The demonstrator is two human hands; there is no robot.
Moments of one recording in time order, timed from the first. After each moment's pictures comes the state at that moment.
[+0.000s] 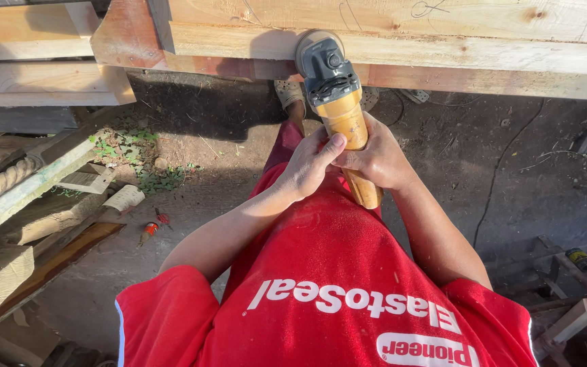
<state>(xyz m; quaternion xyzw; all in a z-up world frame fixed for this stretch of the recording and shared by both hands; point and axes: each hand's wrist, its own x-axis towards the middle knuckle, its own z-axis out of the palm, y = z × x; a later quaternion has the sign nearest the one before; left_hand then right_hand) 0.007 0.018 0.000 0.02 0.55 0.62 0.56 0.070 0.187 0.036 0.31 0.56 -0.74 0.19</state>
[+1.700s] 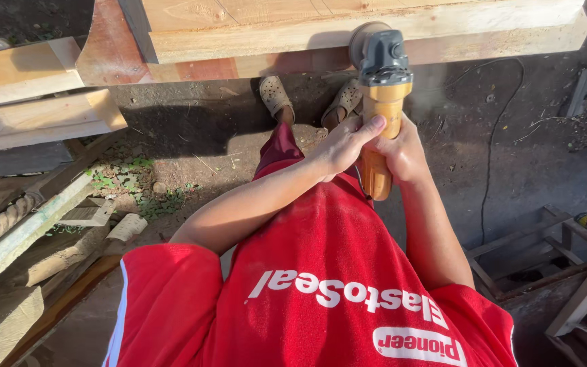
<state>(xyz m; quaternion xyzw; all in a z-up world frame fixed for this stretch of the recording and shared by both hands) 0.041 0.065 -0.021 0.02 0.44 0.58 0.68 0.132 0.176 0.041 0.43 0.49 -0.76 0.01</state>
